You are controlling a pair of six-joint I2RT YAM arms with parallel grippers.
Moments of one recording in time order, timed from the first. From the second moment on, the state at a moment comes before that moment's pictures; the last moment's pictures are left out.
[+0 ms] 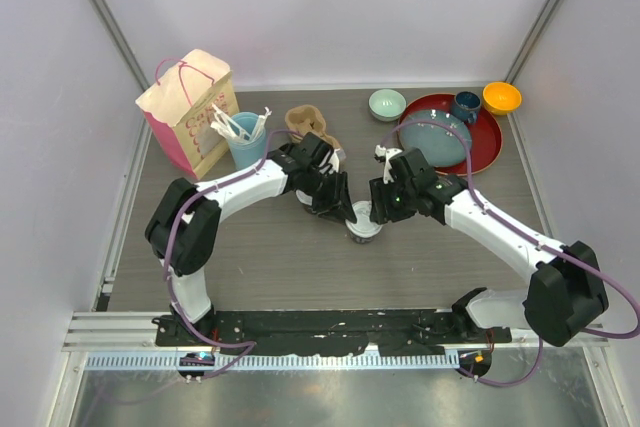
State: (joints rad) left arm -0.70 1.83 1.31 -0.50 0.58 -0.73; right arm 0.55 1.29 0.92 -0.58 -0.11 0.26
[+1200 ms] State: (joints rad) left arm -0.69 1.85 1.30 -0.47 0.60 -0.75; right arm 0.50 1.21 0.77 -0.42 -0.18 0.35
